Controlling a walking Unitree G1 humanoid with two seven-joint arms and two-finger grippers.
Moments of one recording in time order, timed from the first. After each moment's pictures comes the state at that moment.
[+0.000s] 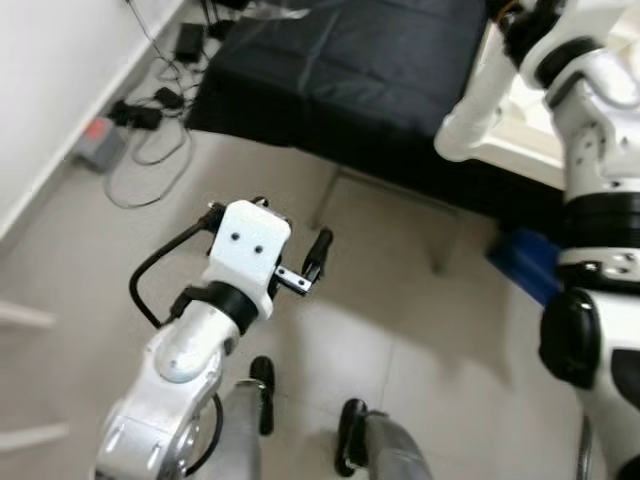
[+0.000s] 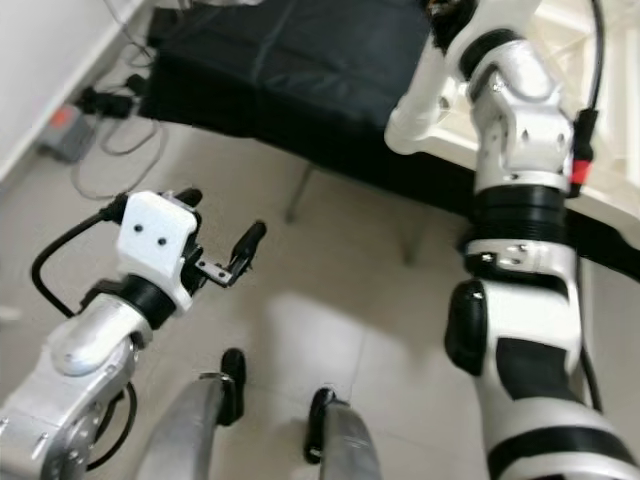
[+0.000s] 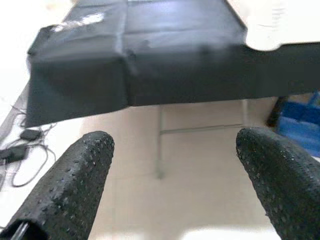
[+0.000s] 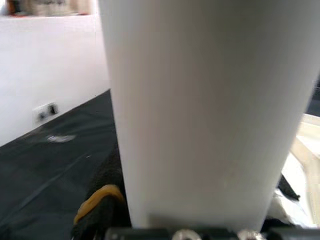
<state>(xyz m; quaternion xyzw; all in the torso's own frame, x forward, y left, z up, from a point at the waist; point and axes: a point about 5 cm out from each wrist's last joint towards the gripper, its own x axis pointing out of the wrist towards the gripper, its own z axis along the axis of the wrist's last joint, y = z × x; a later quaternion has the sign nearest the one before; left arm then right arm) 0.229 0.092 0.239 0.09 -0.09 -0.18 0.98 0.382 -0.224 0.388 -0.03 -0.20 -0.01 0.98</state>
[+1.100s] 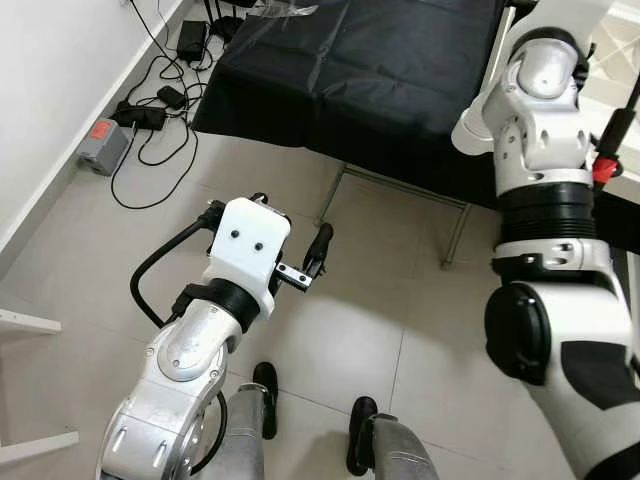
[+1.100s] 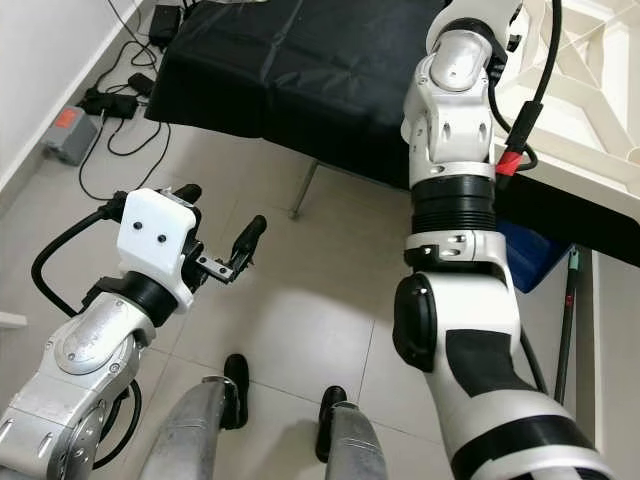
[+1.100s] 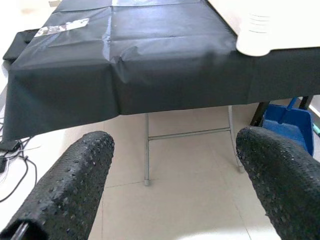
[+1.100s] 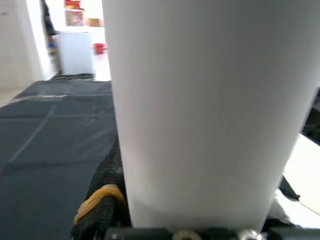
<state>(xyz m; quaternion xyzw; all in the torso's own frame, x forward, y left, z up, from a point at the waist) 0.230 0.093 0.242 0.09 -0.10 -0.17 0.98 0.384 -0.186 0.379 0.04 -0.22 -0.28 0.93</state>
